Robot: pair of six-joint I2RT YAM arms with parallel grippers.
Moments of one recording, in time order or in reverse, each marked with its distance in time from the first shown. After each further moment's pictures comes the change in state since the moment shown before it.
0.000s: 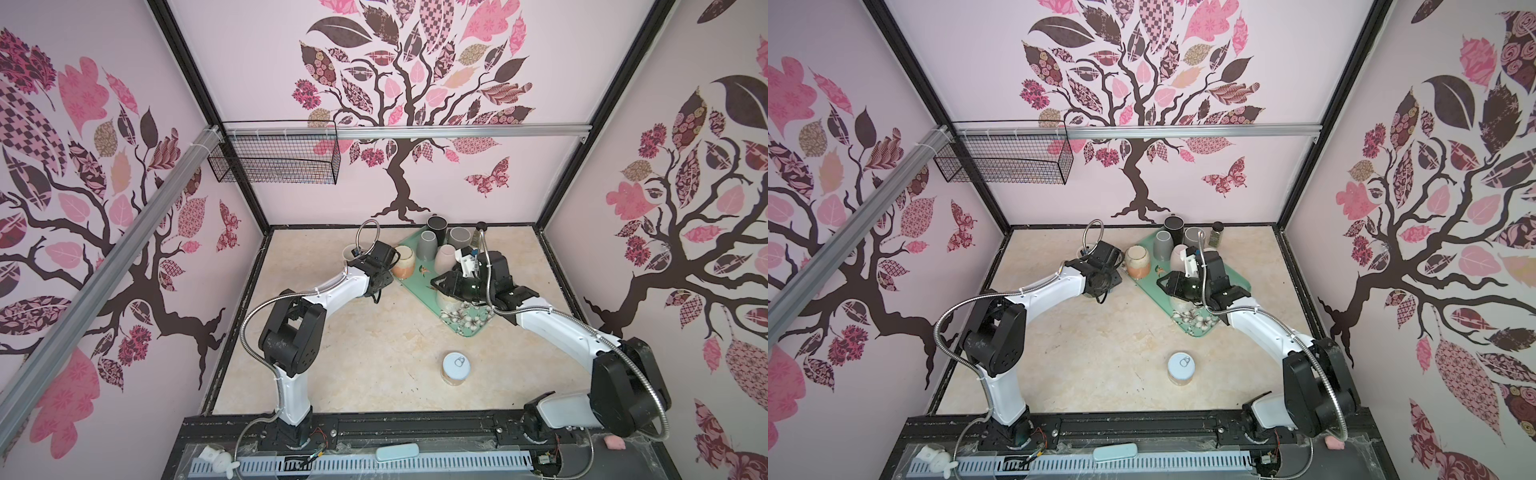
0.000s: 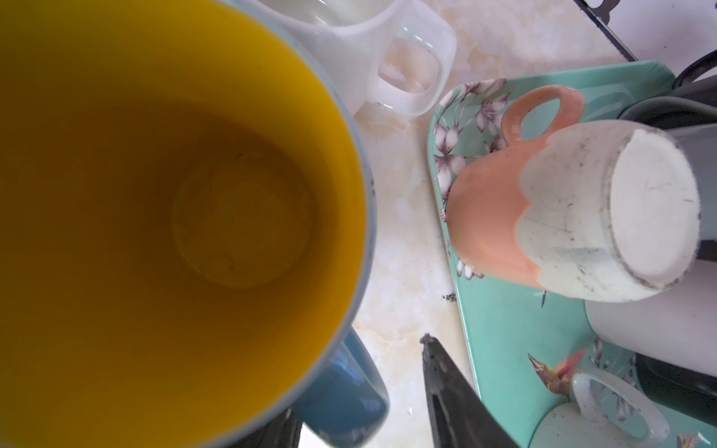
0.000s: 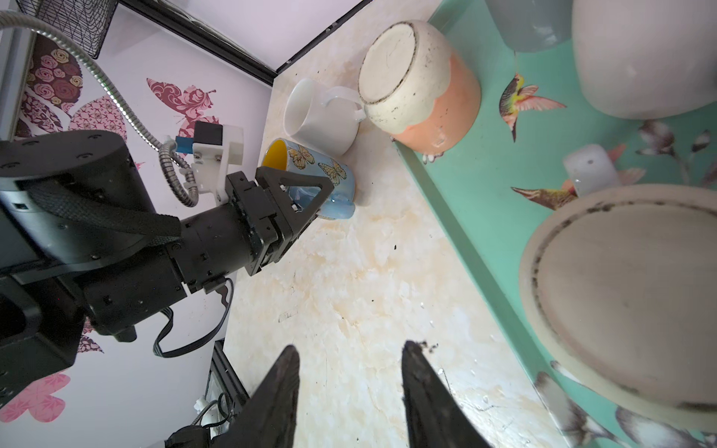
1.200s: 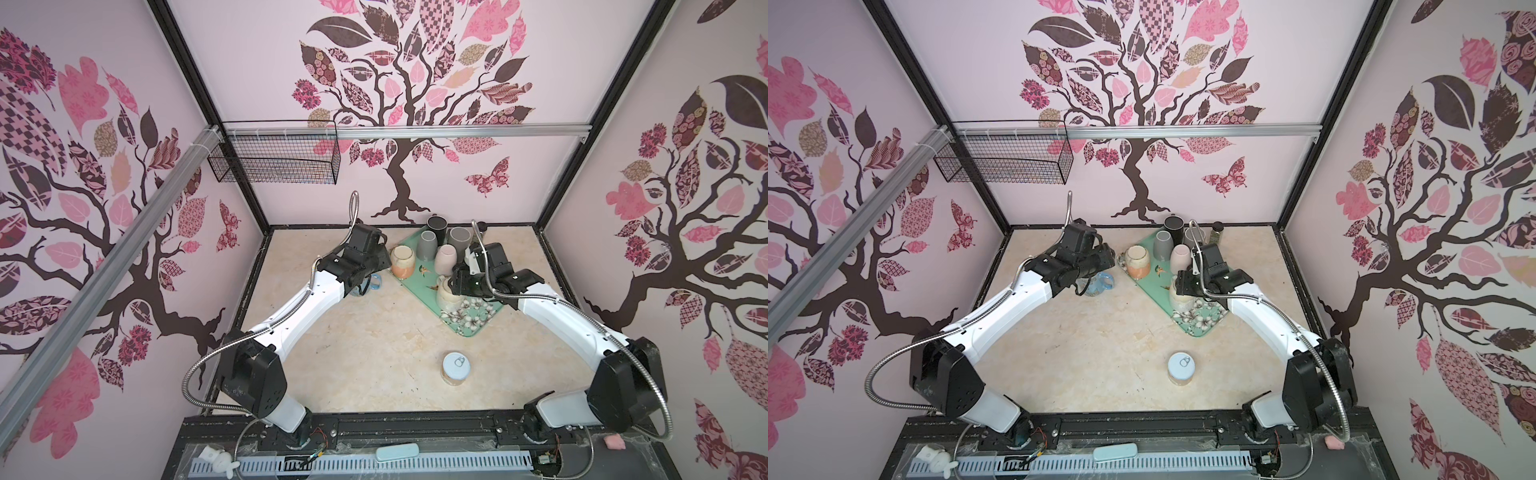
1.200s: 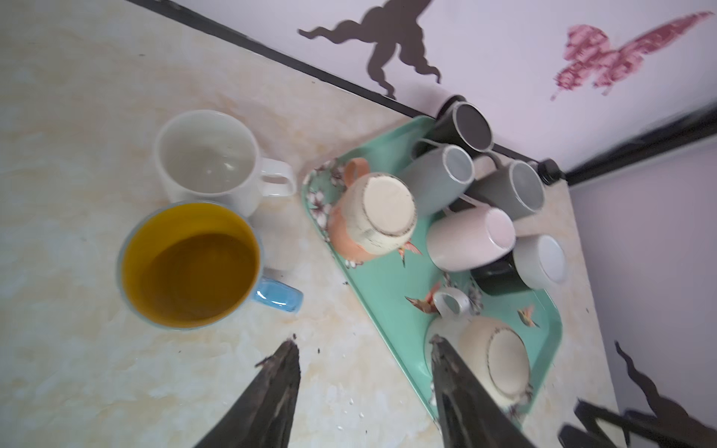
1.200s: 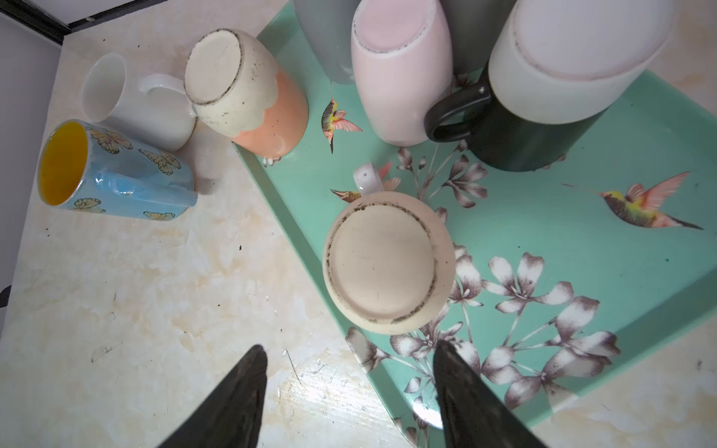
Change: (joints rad) left arm 0.000 -0.341 -0.029 0.050 0.163 0.338; right arm 0.004 0.027 0.213 -0.487 0.424 -0.280
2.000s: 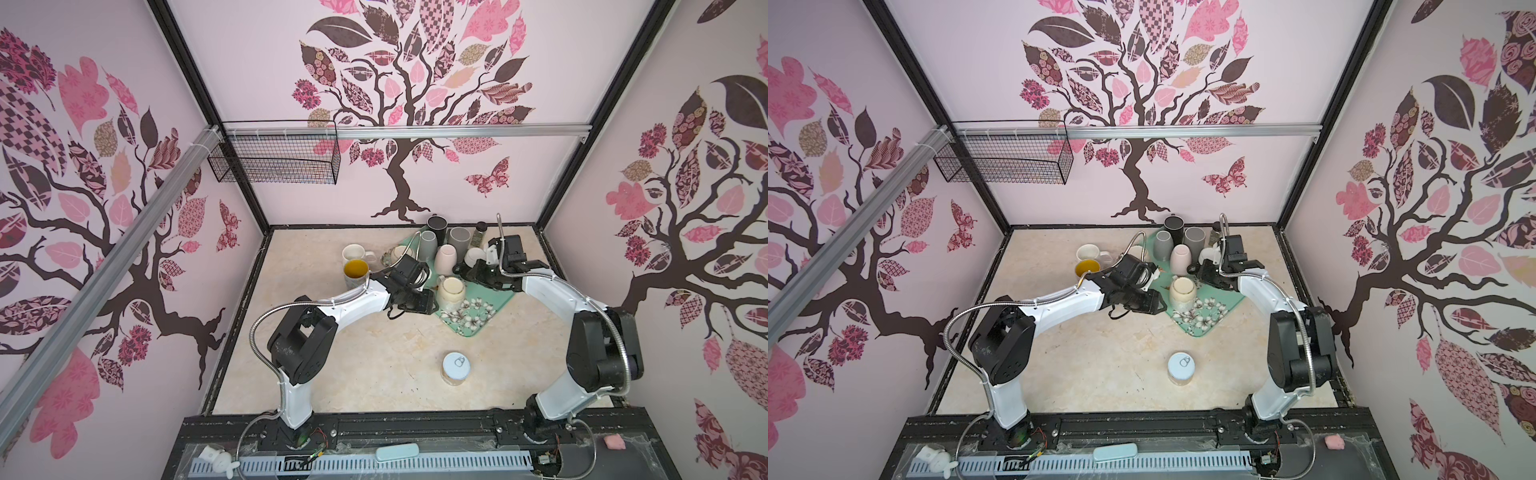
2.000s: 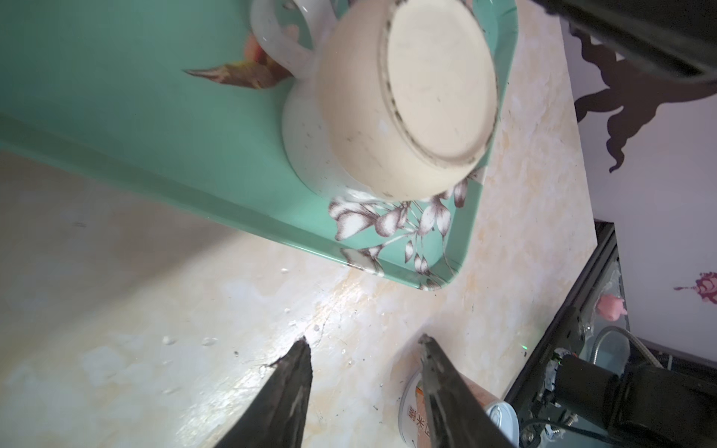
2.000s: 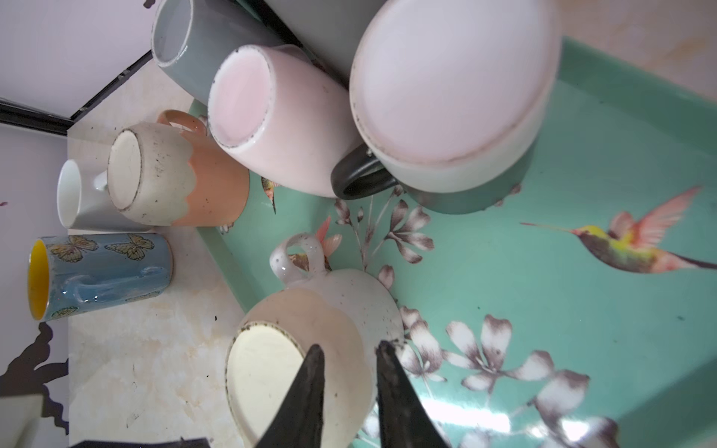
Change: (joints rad) left arm -0.219 0.337 0.003 0.056 0.472 0.189; right arm -0.256 0.243 0.045 0.155 -0.274 0.022
